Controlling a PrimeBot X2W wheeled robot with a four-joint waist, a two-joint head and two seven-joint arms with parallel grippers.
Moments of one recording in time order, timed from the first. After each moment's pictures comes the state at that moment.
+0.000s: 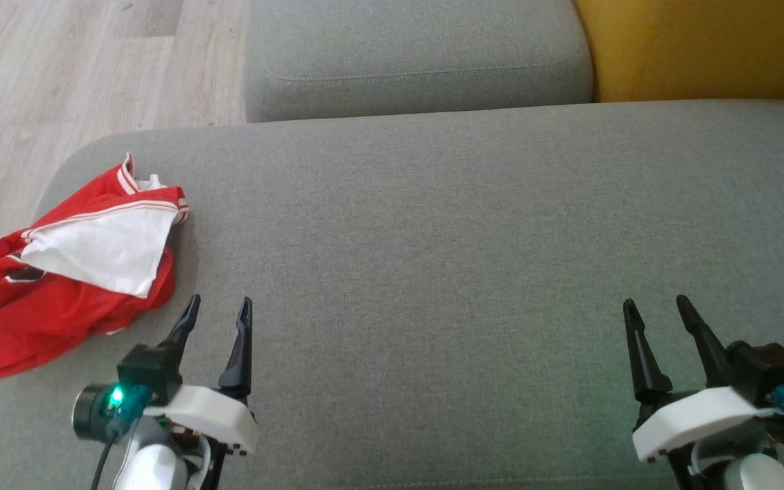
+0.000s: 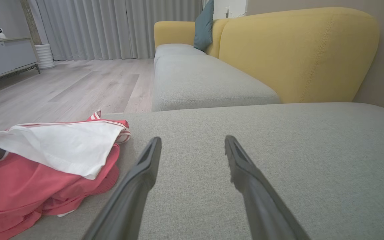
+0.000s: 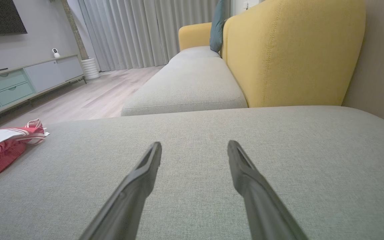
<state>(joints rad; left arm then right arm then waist) -0.07 0.09 -0.18 0.33 -0.13 -0.03 -0.25 0.07 -0.08 0.01 0.09 0.17 0.13 -0.01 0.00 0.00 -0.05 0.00</state>
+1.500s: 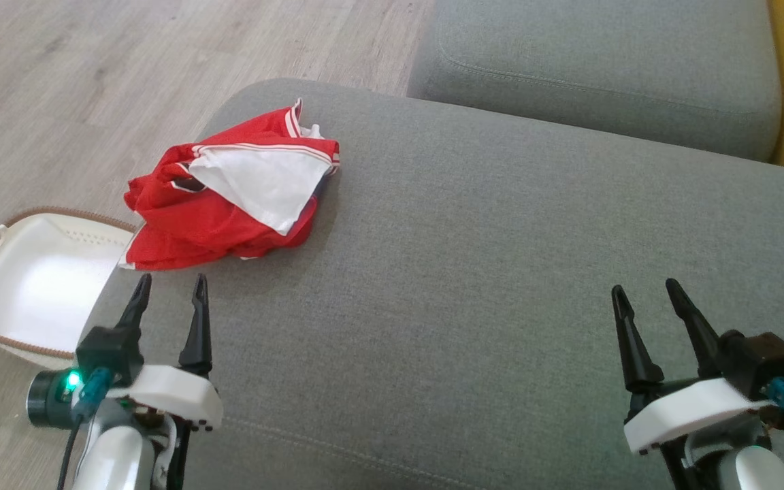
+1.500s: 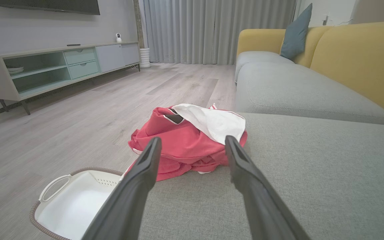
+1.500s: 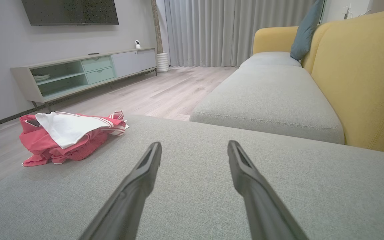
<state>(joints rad) -0.11 0.14 -0.14 0.32 -0.13 0.03 -0.25 0.07 -0.07 0.04 0.02 0.16 0.13 0.01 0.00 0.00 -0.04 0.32</state>
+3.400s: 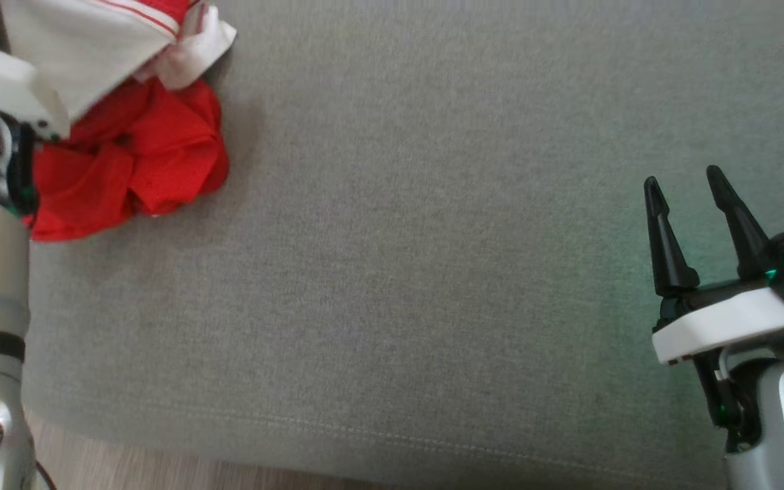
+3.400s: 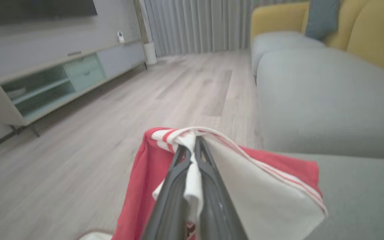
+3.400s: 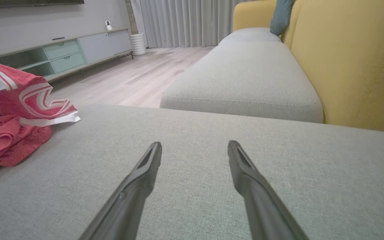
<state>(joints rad) -0.93 0.31 -0.12 0.86 -0.21 -0.01 -0.17 -0.11 -0.13 0.03 -0.10 0.16 0.13 0.09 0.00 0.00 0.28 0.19</state>
